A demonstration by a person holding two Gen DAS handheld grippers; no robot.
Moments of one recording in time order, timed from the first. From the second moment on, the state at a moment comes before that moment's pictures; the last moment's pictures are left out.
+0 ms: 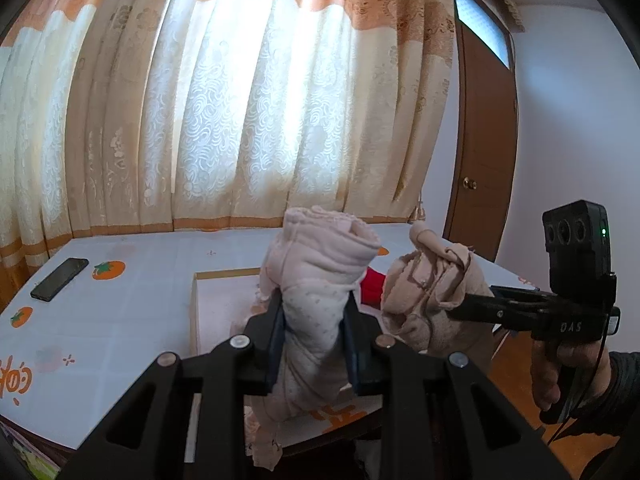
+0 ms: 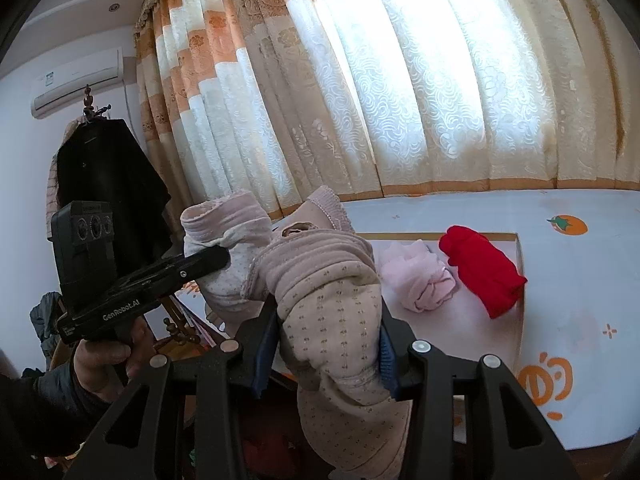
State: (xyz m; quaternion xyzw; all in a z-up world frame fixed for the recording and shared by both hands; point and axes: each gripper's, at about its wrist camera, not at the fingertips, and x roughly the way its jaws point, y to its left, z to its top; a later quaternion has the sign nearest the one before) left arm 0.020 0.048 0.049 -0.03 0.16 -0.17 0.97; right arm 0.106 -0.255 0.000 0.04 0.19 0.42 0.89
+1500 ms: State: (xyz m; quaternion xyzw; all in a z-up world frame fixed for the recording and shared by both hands) left arm 0.148 0.074 0.055 -0.11 0.26 -0.13 0.95; right arm 0.214 -0.200 0.038 0.06 0.26 0.37 0.89
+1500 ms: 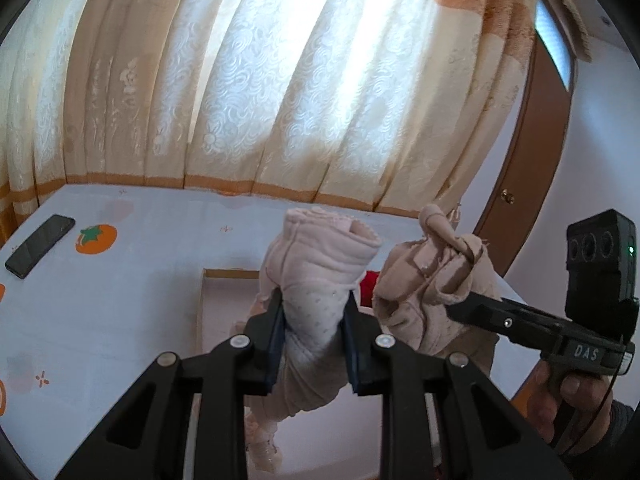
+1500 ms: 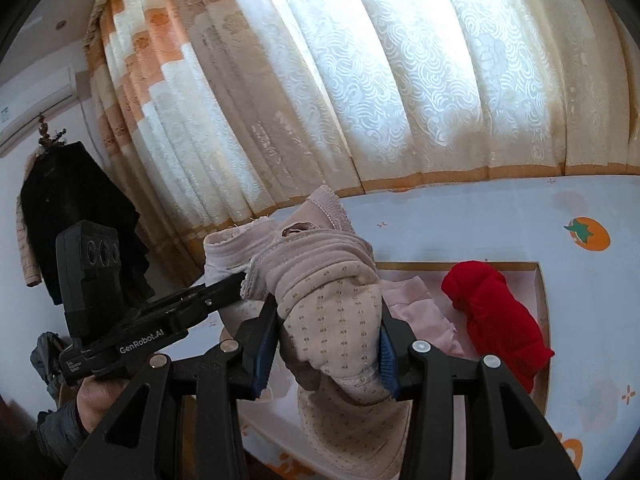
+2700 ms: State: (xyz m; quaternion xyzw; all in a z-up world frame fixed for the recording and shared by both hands) left arm 0.254 0.096 0.006 -0.16 0.38 -0.07 0.91; right arm 0.328 -0.137 -0.002 0.07 0.38 0.30 0.87
